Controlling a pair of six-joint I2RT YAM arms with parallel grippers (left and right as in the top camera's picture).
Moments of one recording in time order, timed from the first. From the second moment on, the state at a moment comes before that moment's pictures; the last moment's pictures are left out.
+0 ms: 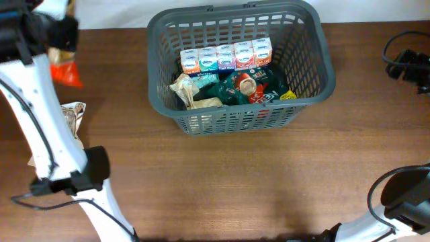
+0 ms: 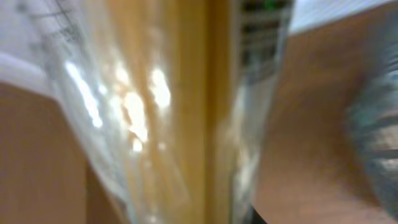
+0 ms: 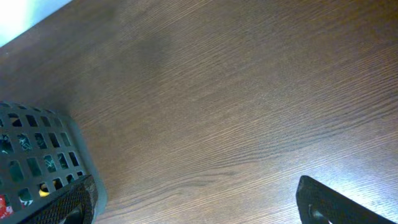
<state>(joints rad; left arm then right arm) 0.16 2.16 2.99 -1.58 0.01 0.47 -0.55 1.86 1.94 -1.18 -0.25 -0.03</state>
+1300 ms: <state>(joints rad) -0.52 2.37 2.61 -1.42 -0.25 0.81 -0.55 1.86 1.94 -1.18 -0.25 -0.03</state>
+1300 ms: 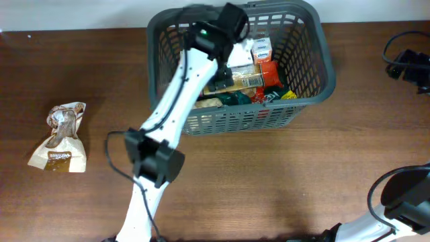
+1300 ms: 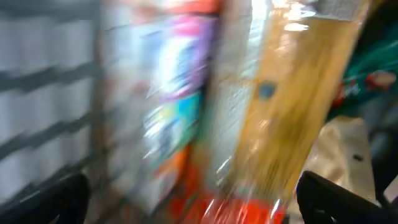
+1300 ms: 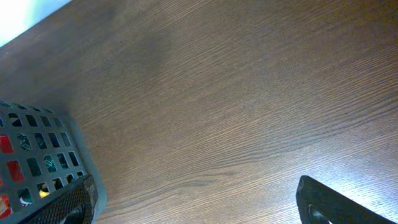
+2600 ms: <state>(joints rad) 0.53 2.06 1.61 -1.06 -0.18 0.31 -0.55 1.86 1.94 -1.18 -0.25 -0.03</state>
